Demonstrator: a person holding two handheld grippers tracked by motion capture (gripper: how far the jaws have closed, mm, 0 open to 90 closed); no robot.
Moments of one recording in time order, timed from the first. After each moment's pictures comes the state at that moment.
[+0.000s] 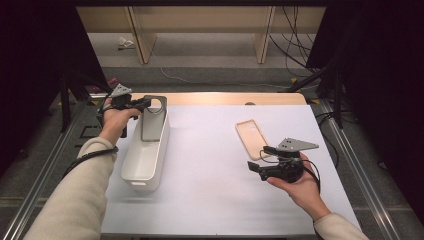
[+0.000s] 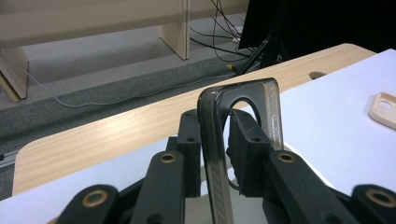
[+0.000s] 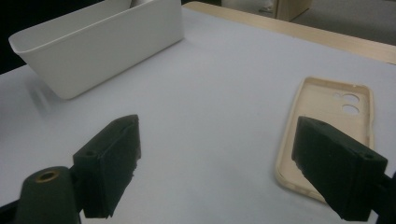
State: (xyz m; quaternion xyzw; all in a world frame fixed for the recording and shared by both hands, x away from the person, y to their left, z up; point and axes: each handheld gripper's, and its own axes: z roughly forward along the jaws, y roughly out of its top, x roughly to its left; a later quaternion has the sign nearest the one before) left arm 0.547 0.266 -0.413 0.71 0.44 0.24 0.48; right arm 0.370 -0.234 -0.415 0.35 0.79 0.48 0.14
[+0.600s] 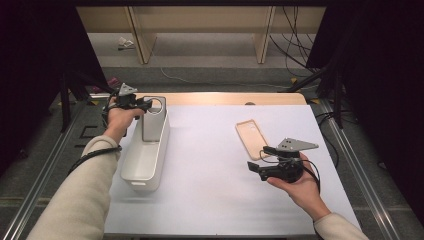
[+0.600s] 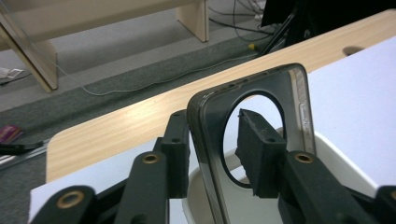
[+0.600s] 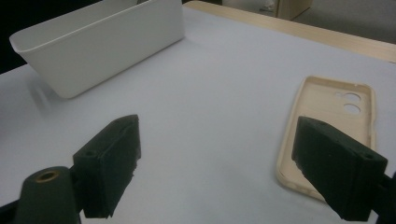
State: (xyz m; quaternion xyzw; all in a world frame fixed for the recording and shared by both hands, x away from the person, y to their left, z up) left arm 0.553 0.256 -0.413 0.74 0.44 0.28 0.42; right arm 0.370 -0.233 -0.415 0.35 0.79 0.48 0.14
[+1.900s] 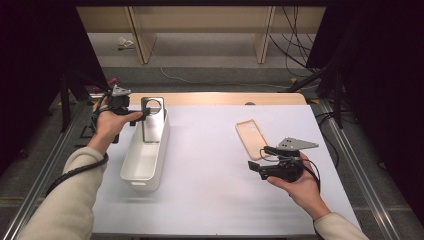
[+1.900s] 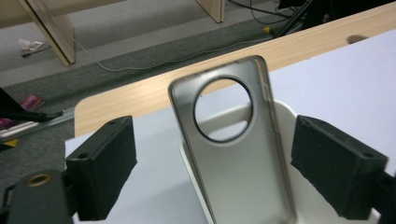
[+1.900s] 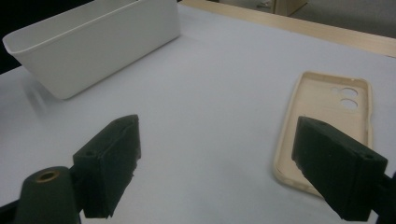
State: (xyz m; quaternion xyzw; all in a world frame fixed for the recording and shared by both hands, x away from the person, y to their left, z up) left arm 0.504 0.260 -0.383 0.73 0.49 0.27 0.39; right arm 0.372 -0.235 -0.417 0.36 0.79 0.48 0.13
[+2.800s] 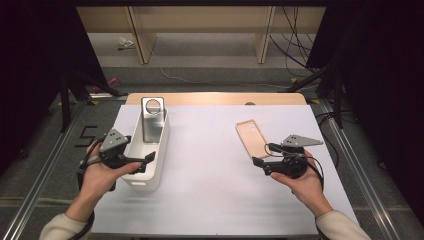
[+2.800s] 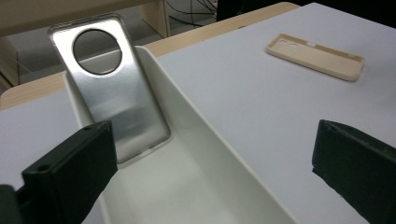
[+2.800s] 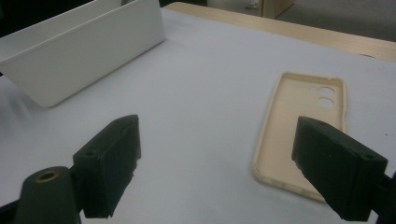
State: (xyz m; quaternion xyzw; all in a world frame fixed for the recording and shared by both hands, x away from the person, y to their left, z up) left arm 0.357 0.229 -0.397 0.75 0.41 0.24 0.46; right arm 0.379 -0.246 -0.415 0.38 0.78 0.48 0.14
